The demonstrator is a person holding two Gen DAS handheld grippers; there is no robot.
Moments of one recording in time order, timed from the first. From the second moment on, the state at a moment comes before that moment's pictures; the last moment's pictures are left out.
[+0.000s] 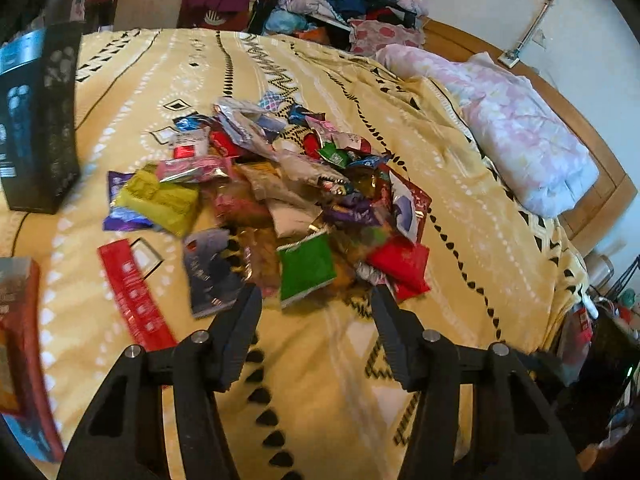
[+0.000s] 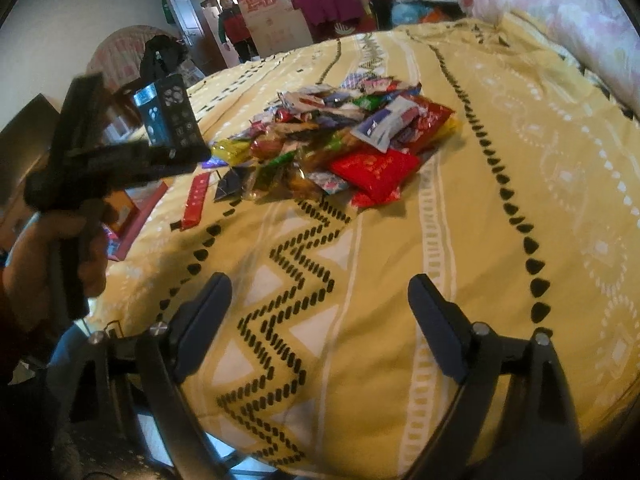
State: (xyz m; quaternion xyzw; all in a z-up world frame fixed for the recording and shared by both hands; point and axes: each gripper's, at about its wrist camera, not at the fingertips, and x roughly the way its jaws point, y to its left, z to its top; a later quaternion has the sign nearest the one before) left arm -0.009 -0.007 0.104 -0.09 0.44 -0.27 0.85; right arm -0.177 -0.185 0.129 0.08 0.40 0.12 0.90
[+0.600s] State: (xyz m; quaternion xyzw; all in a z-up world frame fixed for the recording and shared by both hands) left arm 0.044 -0.052 0.047 -0.08 0.49 -0.24 0.83; right arm -0.164 -0.220 0.108 0.11 0.42 0.12 0.89
